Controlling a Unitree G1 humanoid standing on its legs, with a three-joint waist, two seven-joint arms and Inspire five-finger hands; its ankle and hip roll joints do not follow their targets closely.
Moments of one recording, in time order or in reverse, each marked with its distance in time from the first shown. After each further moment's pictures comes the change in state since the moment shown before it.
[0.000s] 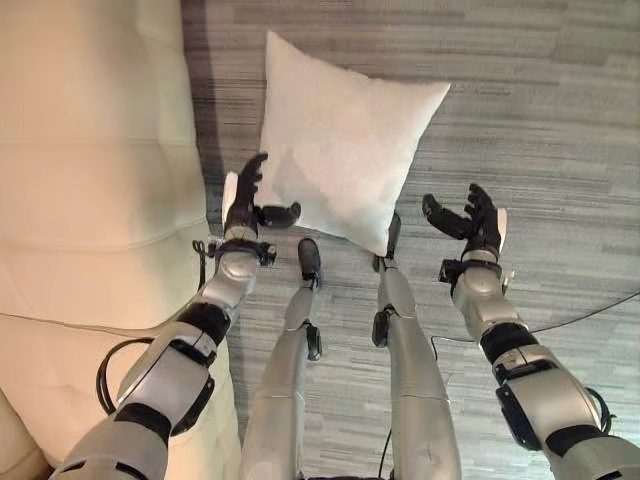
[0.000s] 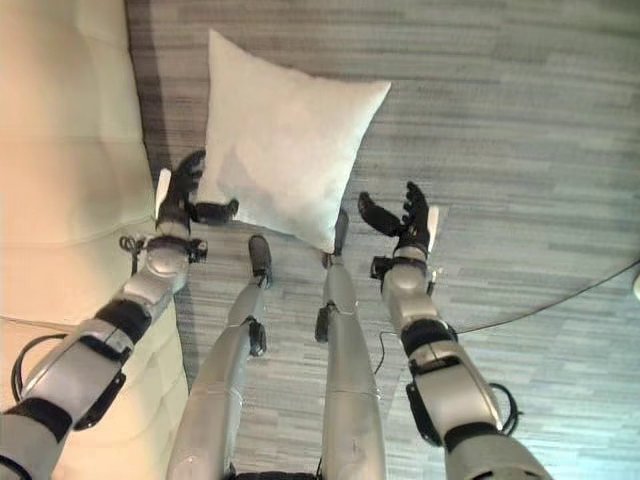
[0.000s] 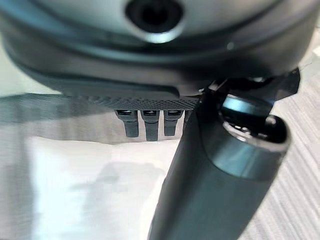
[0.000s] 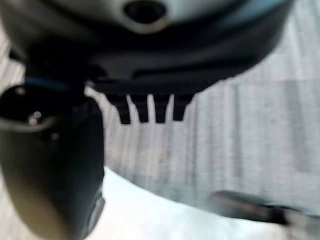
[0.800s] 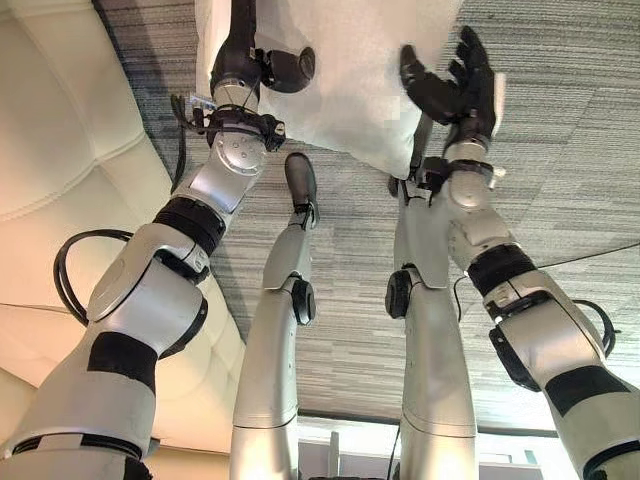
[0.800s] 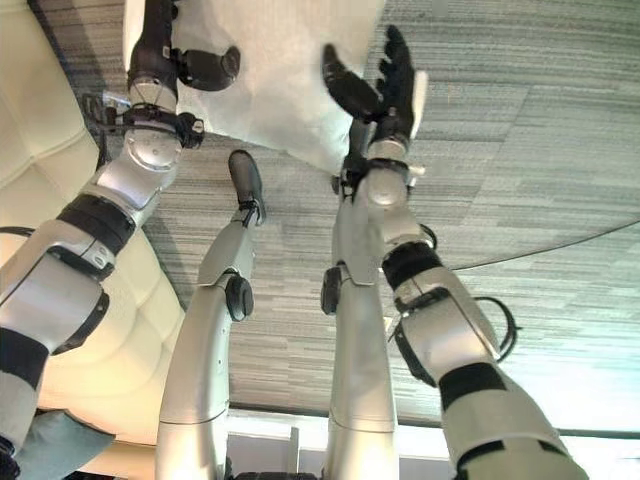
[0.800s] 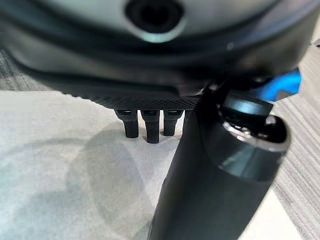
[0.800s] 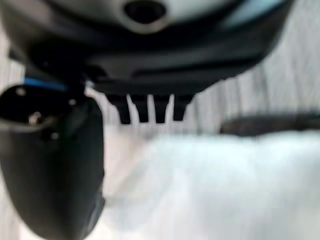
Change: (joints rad) left arm -0.417 0.043 -0.197 0.064 -0.020 0.001 0.071; right arm -0.347 0.067 0.238 -0.043 0.160 -0.083 -0.040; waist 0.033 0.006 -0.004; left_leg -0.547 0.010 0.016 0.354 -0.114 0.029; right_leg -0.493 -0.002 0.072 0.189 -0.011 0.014
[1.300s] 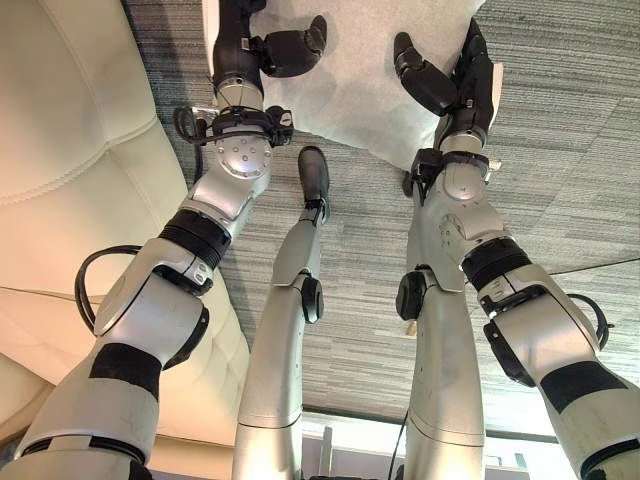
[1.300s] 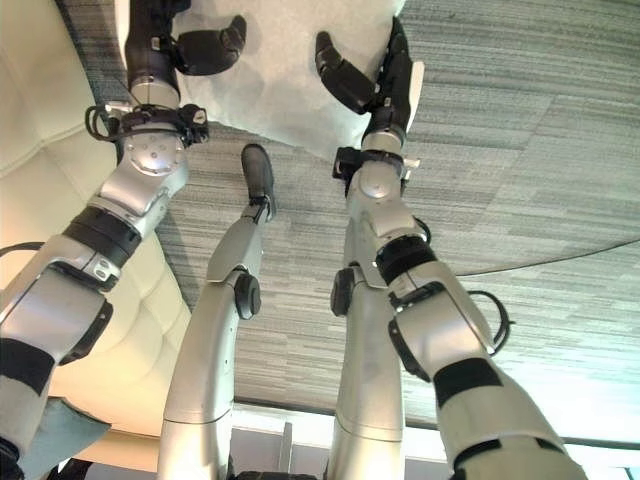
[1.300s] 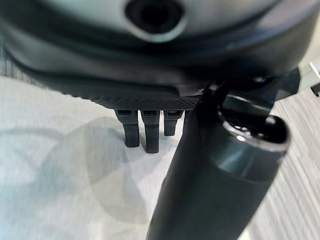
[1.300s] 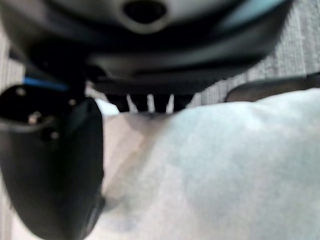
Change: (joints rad) left arm 0.158 0.048 0.195 -0.216 -0.150 -0.066 0.047; right arm 0.025 -0.020 -0.040 0.002 -0.042 0.013 -0.021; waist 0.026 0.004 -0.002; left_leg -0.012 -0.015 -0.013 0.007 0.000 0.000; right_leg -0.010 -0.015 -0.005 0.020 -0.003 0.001
